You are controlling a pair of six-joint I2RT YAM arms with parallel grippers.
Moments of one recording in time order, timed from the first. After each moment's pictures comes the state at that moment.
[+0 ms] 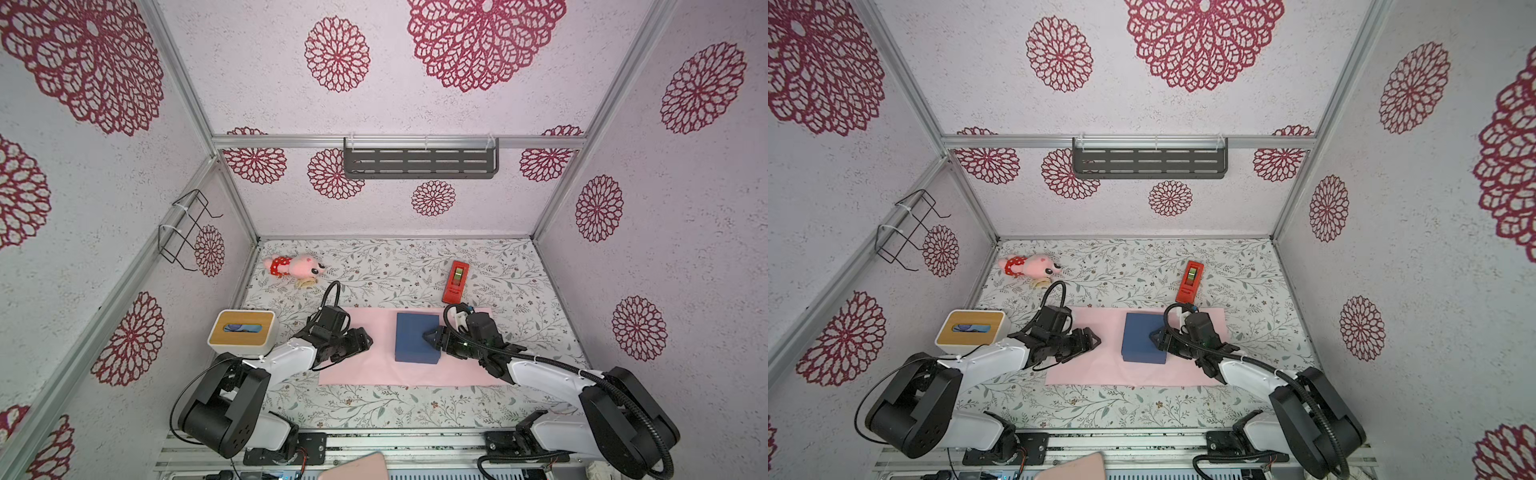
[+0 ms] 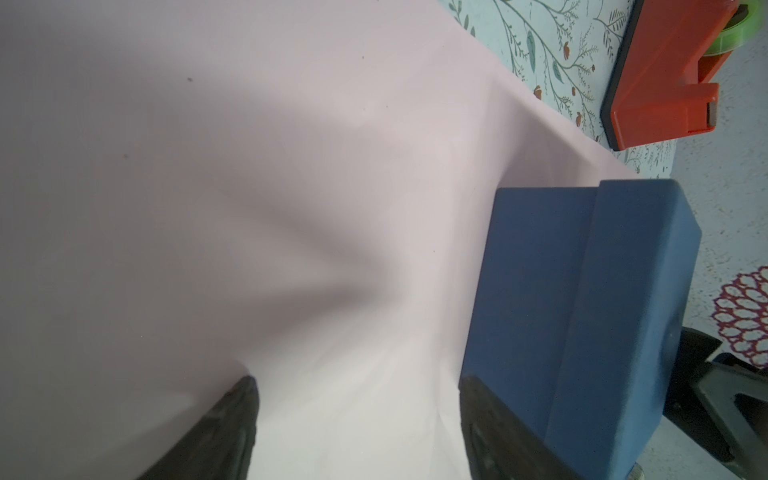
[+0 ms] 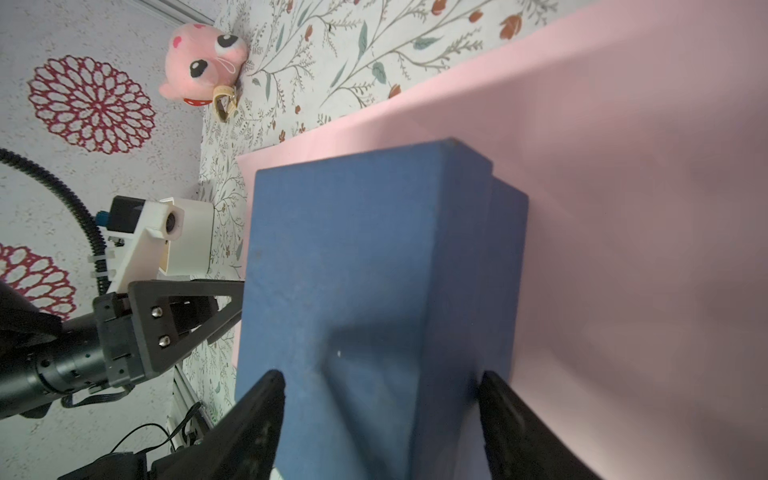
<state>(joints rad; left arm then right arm) -0.43 1.43 0.57 -0.11 0.28 -0.77 0.56 1.29 0.46 0.18 -0.32 0.83</state>
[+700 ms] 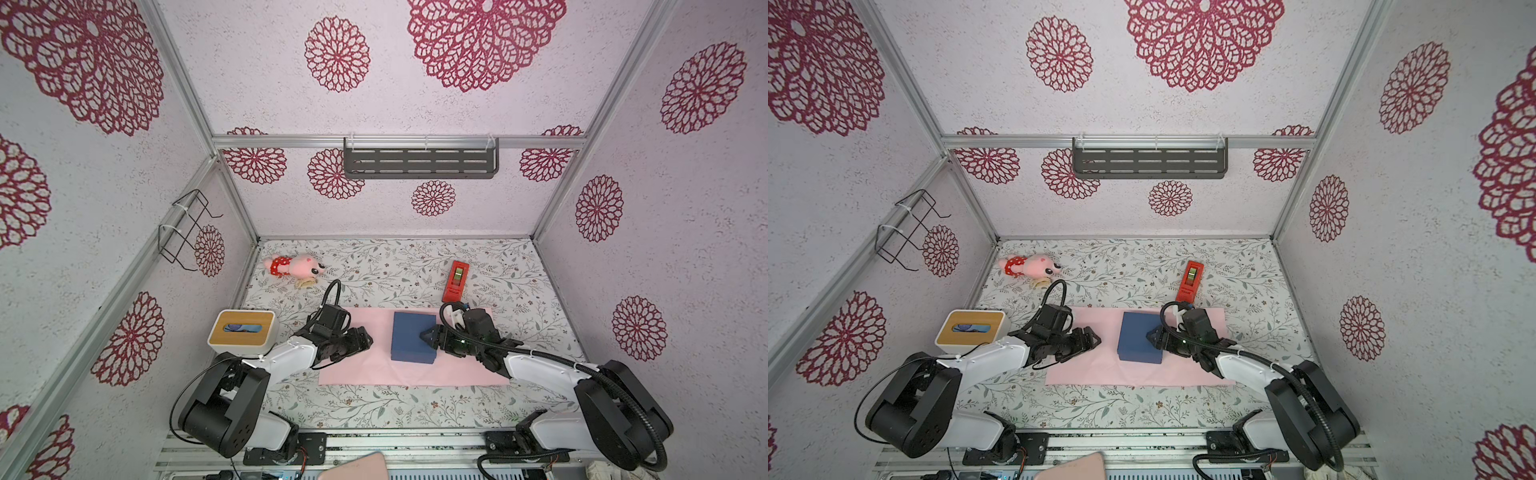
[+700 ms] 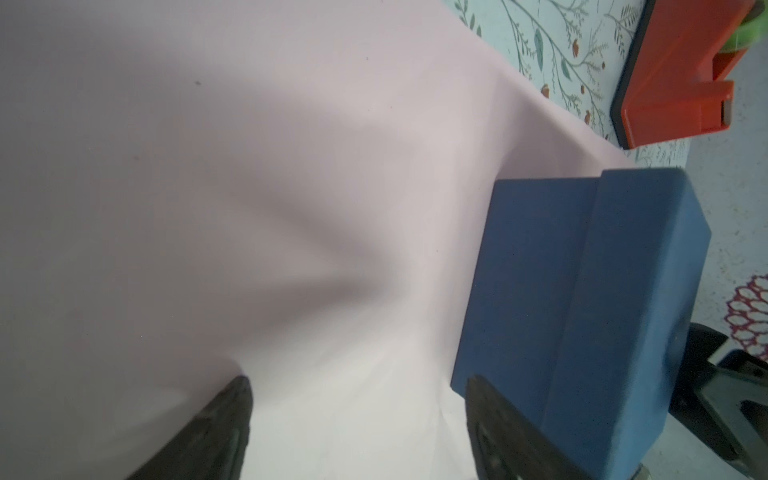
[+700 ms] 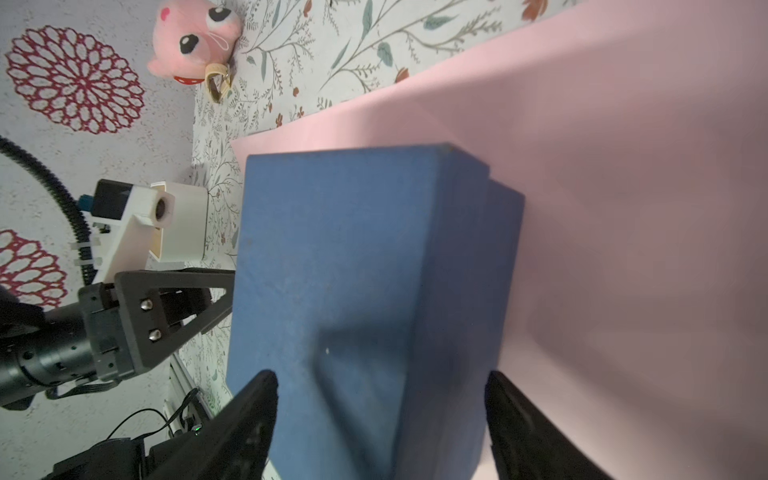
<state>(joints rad) -0.46 1.40 0.61 -0.17 0.27 -0.77 0.52 1.30 0.52 0.09 -0.35 0.78</state>
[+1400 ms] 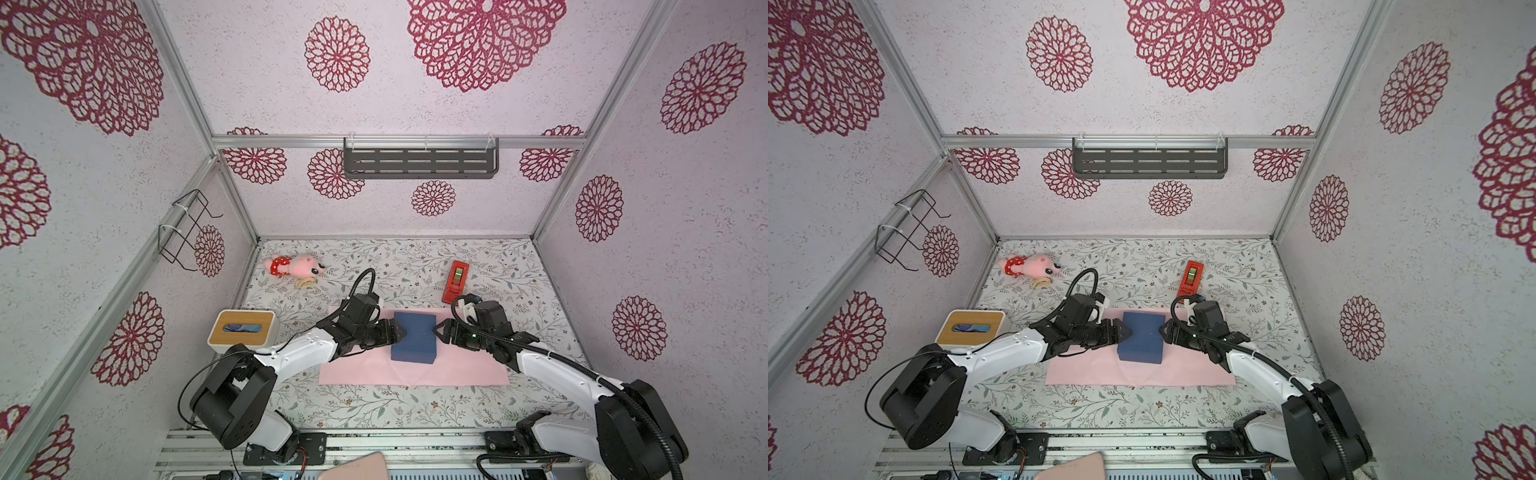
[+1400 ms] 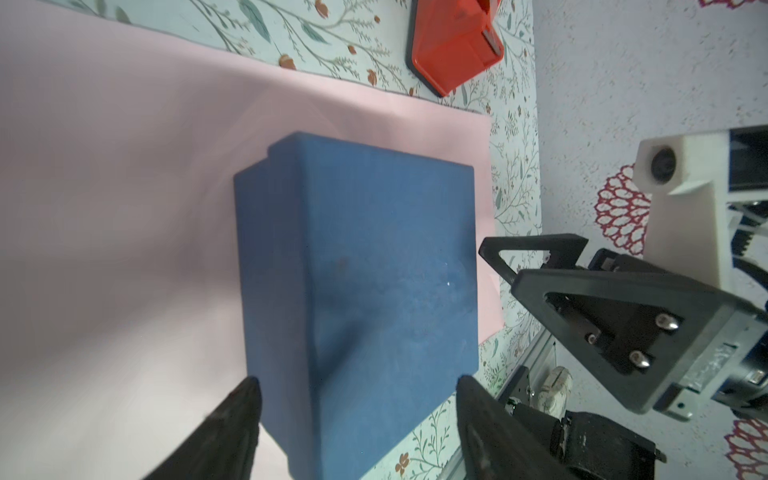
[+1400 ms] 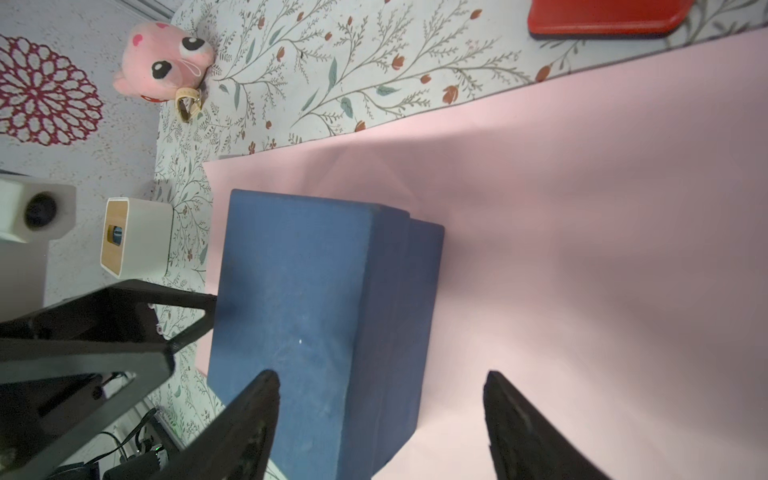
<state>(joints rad) -0.66 1.51 0.78 -0.06 0.36 -0.80 0.46 1.23 0.58 -0.11 -0.32 0.66</state>
